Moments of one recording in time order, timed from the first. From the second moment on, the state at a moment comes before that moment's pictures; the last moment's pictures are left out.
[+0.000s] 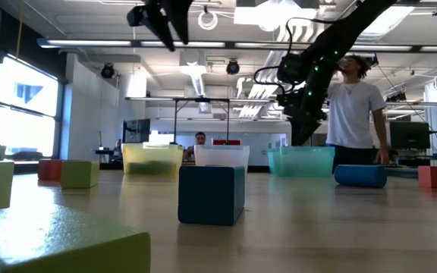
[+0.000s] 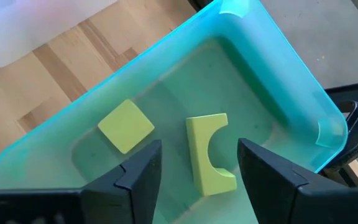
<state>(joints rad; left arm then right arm) 0.19 1.64 1.73 -1.24 -0.34 -0.63 -0.75 1.66 1.11 -0.57 0.07 -0.14</state>
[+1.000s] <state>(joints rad) 0.19 1.64 1.69 -1.57 -0.27 -1.01 -0.75 1.65 1.17 -0.68 0.09 -0.11</state>
